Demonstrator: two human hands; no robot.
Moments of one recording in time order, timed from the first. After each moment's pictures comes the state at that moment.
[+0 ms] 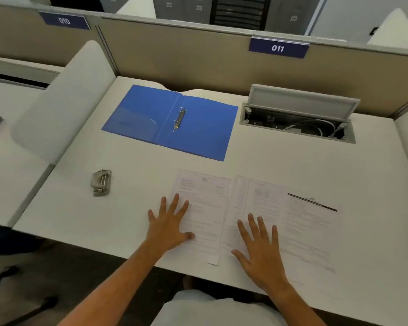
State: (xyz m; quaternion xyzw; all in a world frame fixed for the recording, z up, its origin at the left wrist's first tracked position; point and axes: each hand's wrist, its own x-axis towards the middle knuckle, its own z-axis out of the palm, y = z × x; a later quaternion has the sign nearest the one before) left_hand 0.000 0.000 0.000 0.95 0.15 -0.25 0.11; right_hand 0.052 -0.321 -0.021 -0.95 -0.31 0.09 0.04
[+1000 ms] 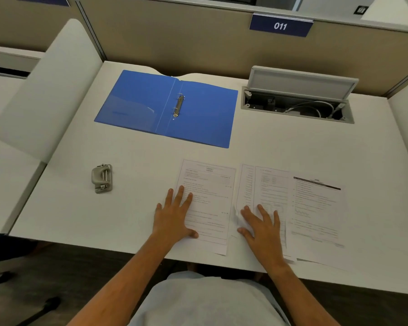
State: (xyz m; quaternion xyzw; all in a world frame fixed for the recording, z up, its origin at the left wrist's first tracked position) left_hand -0.007 0.029 -0.012 0.96 0.09 -0.27 0.08; right_hand 0.038 -0.280 -0.047 -0.96 -0.20 0.06 0.18
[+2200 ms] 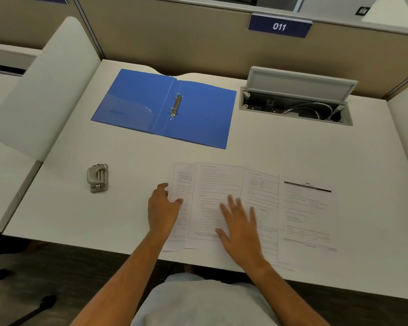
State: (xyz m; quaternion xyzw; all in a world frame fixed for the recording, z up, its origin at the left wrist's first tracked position) left_hand 0.014 0.023 0.004 0.81 0.40 0.01 0.43; right_hand 0.031 -0.231 -0.020 -0.95 -0.28 0.09 0.09
